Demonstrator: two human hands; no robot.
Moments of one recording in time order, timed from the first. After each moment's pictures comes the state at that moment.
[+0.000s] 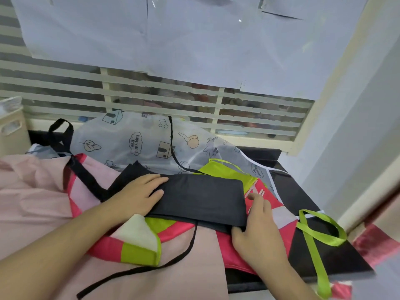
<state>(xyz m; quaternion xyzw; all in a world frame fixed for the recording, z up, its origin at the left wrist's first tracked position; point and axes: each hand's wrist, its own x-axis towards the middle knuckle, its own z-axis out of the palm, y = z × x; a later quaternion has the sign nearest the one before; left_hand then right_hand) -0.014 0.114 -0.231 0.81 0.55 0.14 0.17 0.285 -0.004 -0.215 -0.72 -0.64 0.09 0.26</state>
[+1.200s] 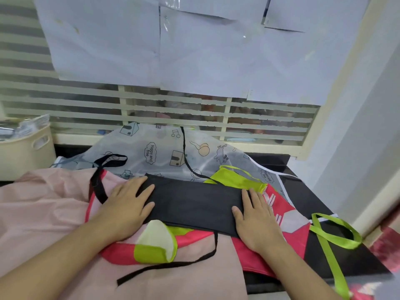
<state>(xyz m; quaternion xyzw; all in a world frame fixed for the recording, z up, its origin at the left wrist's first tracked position) -0.067 0.080 -0.232 0.78 0.62 0.06 -0.03 0.280 0.053 -0.242 -0.73 -0.67 0.03 0.11</state>
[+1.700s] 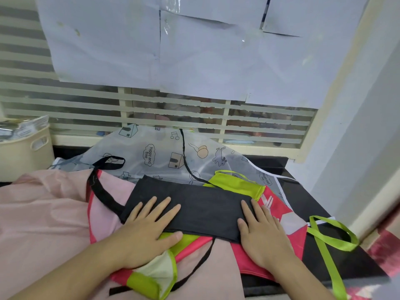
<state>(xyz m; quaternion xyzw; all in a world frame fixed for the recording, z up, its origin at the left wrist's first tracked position) -0.020 0.038 -0.231 0.82 0.56 -0.01 0.12 0.291 0.025 -0.236 -0.73 -0.67 0.05 0.06</state>
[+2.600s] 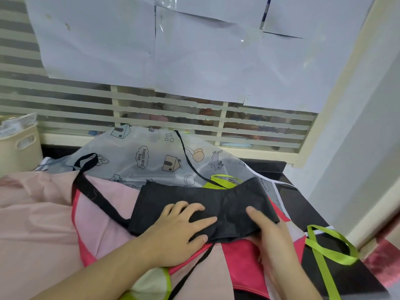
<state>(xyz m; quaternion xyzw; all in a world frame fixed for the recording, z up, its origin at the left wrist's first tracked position) 0.056 0.058 -0.229 0.89 0.44 0.09 0.03 0.280 0.007 -0.186 -0.53 -0.34 0.49 0.60</state>
